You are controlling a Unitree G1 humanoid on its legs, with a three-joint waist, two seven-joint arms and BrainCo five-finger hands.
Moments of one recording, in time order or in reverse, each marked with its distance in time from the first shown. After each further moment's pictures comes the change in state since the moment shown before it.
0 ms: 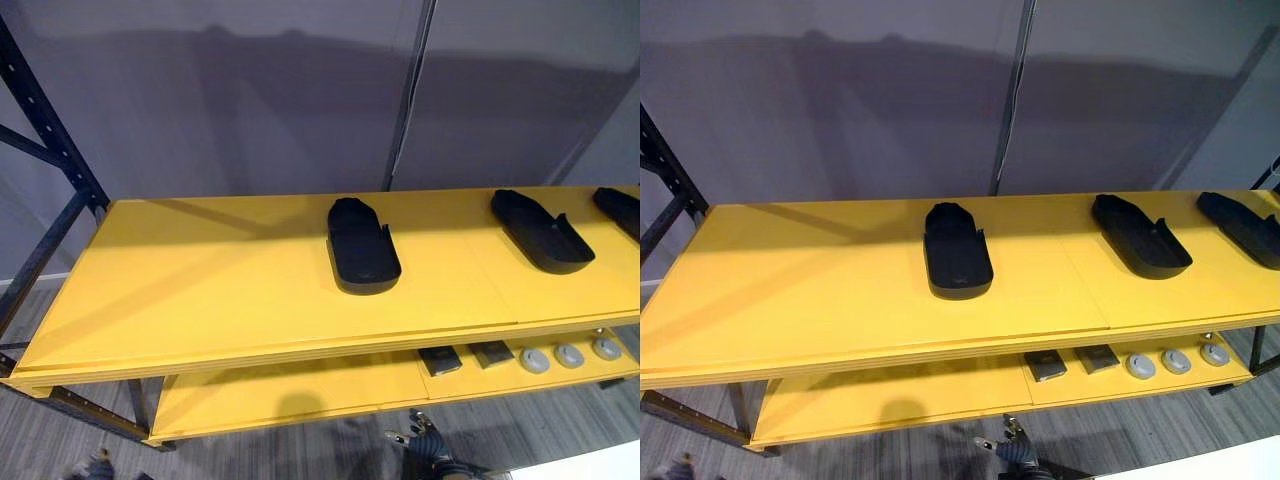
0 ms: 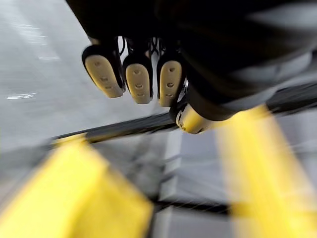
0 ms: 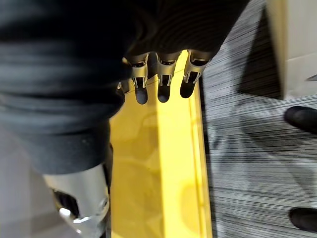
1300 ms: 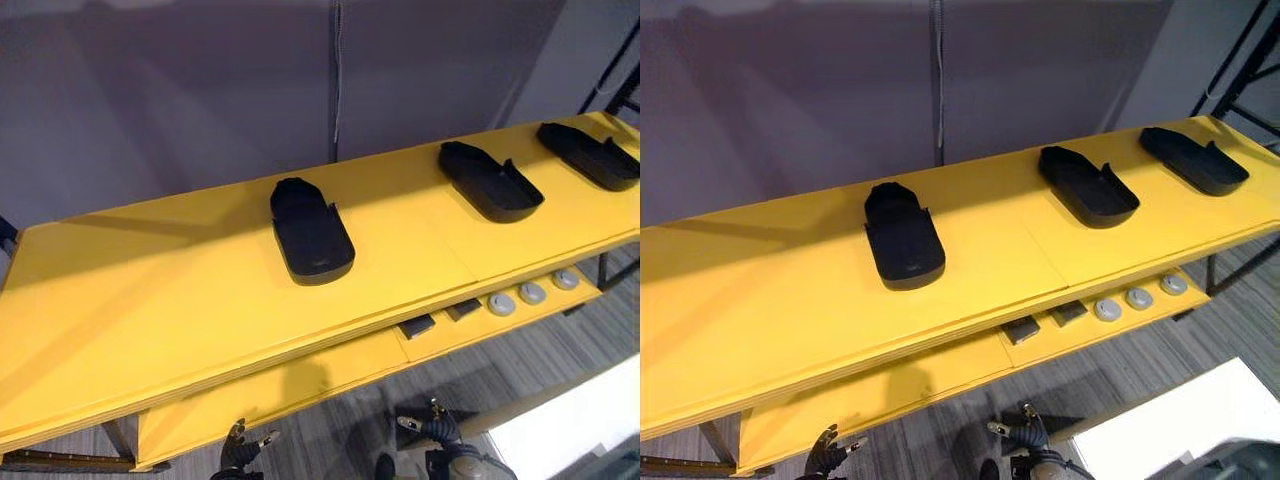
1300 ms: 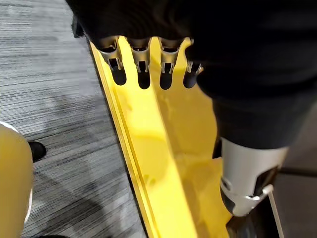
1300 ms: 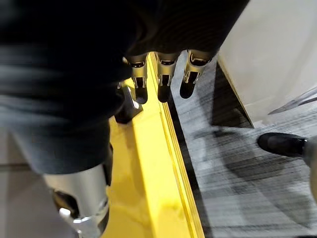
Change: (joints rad) left arm -0.164 0.088 -0.464 0.312 0.230 0.002 -0.152; right arm -0.105 -0.070 -0.037 0.046 0.001 -0.001 -0.059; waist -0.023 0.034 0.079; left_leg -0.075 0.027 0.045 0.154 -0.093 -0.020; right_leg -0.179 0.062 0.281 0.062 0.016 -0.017
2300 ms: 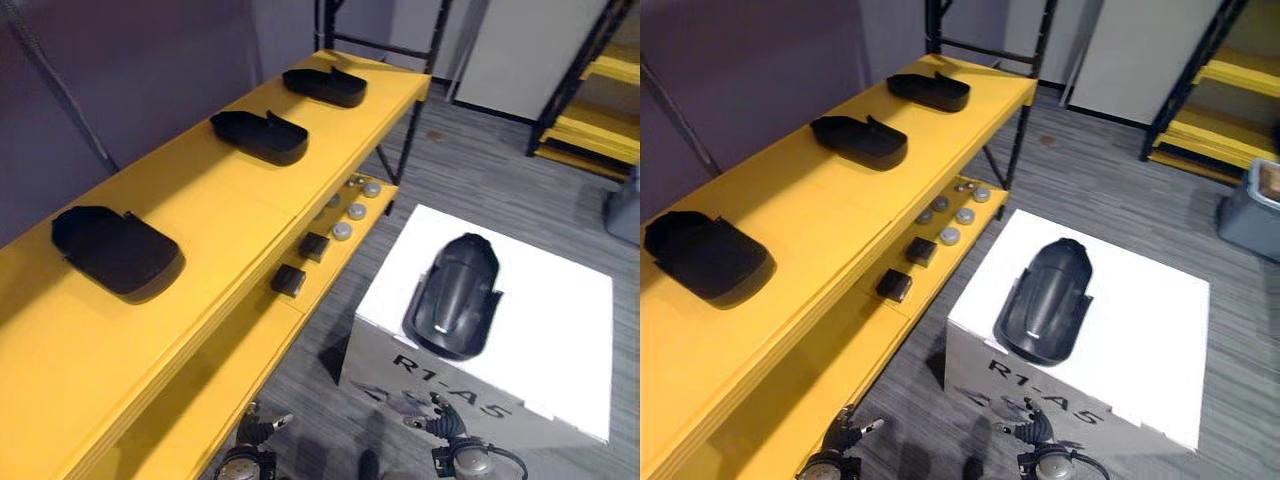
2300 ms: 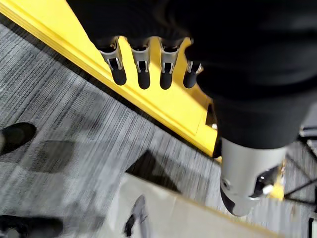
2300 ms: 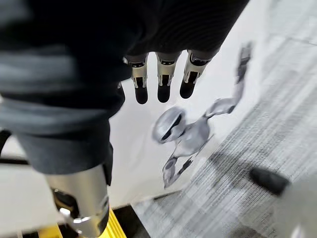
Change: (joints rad) left arm -0.066 0.008 -0.039 0.066 0.041 0.008 -0.005; right arm -0.027 -0.020 0.004 0.057 -0.104 0.015 -0.007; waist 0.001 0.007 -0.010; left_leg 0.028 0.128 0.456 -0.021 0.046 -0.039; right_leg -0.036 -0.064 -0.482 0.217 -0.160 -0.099
